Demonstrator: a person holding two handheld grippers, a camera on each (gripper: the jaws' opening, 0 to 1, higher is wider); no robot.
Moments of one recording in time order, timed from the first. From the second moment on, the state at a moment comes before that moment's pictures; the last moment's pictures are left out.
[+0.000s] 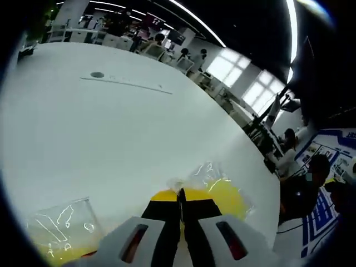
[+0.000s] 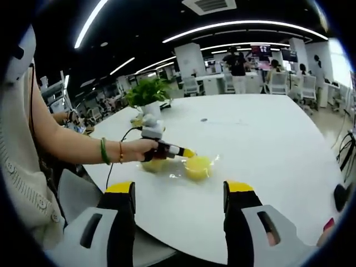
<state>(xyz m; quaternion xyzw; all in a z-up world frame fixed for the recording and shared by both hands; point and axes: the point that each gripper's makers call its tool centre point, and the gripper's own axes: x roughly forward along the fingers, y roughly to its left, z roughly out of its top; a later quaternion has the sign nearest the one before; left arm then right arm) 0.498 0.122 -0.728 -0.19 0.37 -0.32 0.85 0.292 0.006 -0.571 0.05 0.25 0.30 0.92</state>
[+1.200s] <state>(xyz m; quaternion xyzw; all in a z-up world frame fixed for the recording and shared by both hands) 0.466 0.176 -0.671 -0.10 0.29 -0.32 0.90 0.286 0.035 -0.571 0.05 0.27 0.32 0.91</state>
